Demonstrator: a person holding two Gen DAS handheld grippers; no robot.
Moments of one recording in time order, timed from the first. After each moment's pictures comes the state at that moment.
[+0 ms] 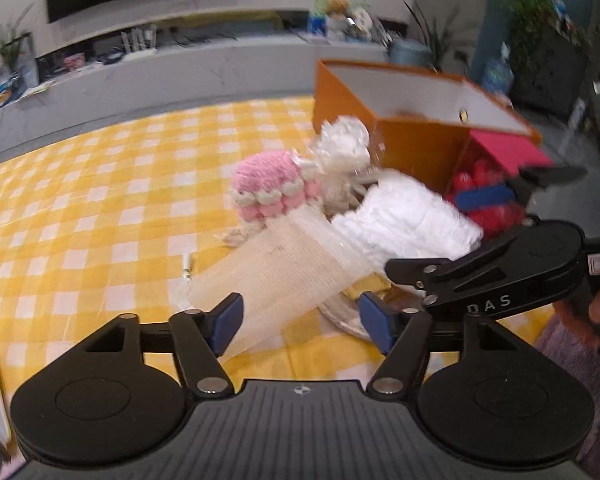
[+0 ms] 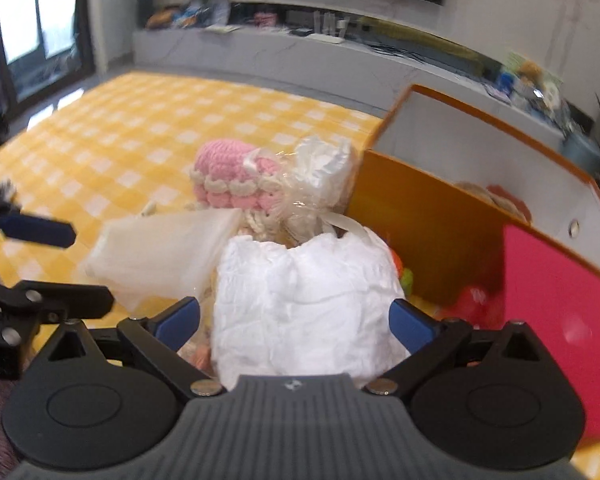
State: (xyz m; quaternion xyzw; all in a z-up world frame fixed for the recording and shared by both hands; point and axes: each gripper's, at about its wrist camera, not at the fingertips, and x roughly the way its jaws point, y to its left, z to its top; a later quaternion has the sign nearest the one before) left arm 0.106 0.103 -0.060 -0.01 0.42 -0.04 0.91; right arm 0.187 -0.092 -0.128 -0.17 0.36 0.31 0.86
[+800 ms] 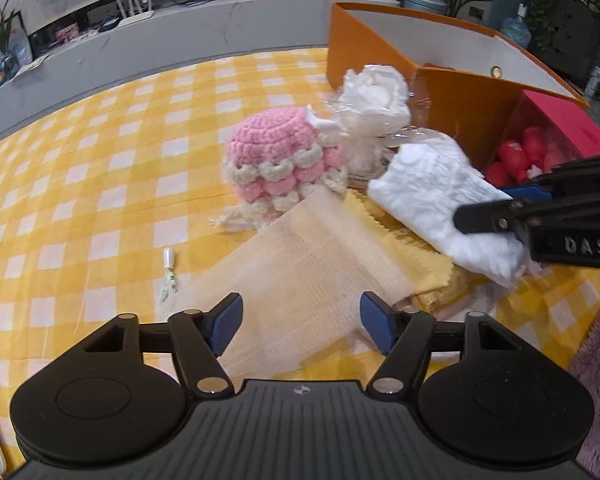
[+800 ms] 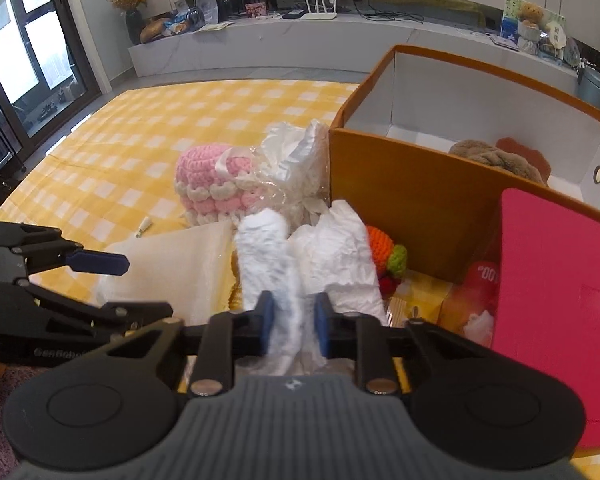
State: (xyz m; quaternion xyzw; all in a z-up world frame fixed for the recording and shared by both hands) left arm 0.148 0.105 -0.085 0.00 0.47 -0.02 0.88; right arm 0.222 -0.115 -0.129 -0.07 0.42 0.33 0.84
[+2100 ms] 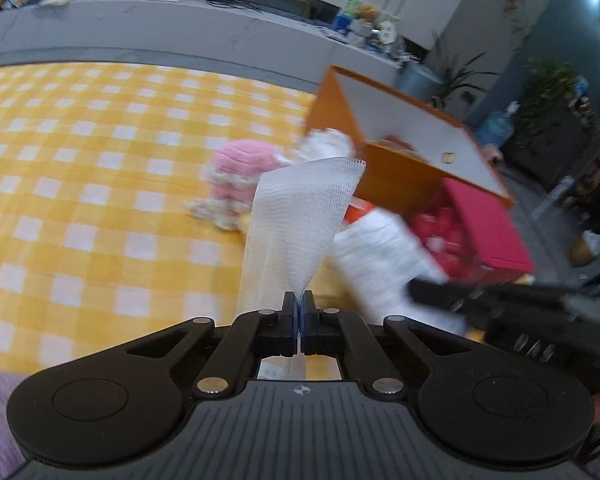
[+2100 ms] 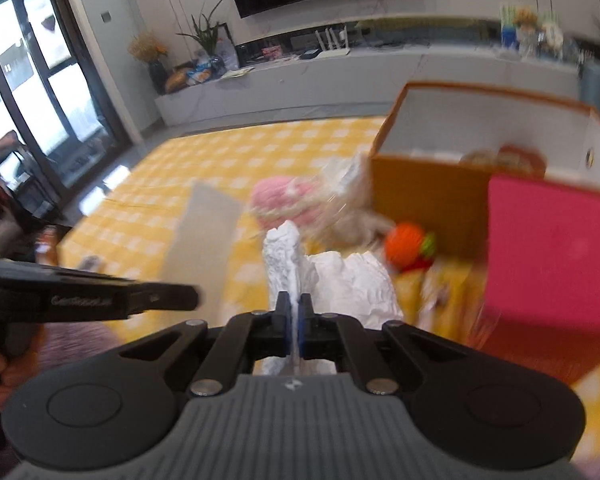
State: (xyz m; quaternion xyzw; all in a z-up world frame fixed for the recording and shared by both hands) left arm 0.092 0.106 -0.036 -0.18 0.43 -0.05 0.88; right arm 0.151 -0.156 -0.089 0.02 0.39 0.37 0.84
